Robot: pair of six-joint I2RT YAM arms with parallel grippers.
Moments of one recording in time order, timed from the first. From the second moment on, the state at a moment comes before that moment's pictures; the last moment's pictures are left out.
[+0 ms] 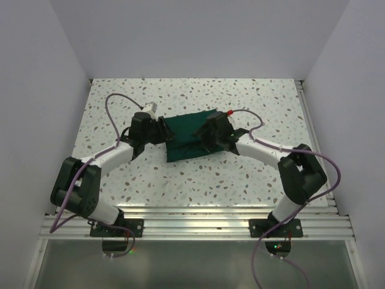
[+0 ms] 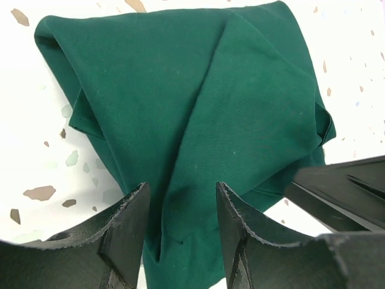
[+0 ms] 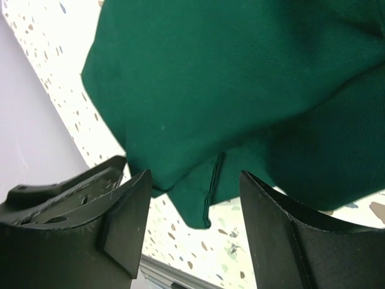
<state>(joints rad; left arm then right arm) -0.35 1.49 0.80 0.11 0.17 -0.58 0.66 1.67 1.09 -0.19 0.09 1.34</state>
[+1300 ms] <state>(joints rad) -0.72 1.14 0.24 0.44 -0.05 -0.70 0.68 1.81 1.17 -0.15 0.17 1.41</state>
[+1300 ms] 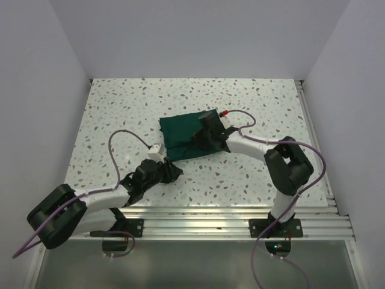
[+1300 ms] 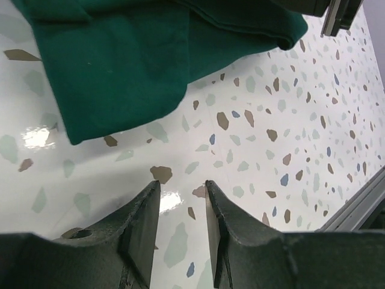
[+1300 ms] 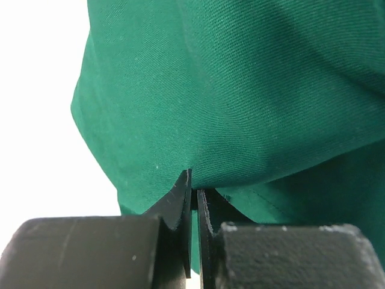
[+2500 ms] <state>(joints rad) -0.81 1.84 0.51 0.95 -0.39 -0.91 0.72 1.80 1.18 -0.19 0.17 1.39</state>
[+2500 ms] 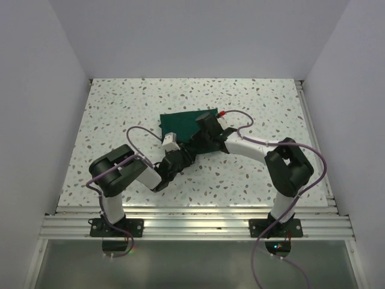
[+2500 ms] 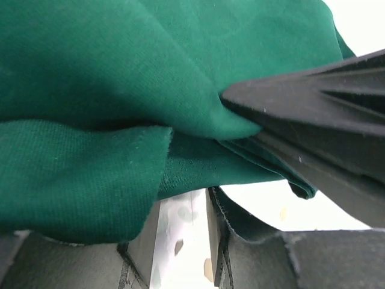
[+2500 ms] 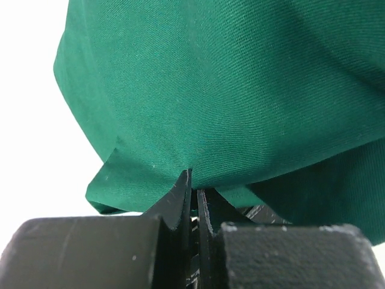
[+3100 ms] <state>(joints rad) -0.82 1.90 0.58 0.96 -0.51 -0.87 0.75 1.73 1.18 -0.24 0.22 1.40</state>
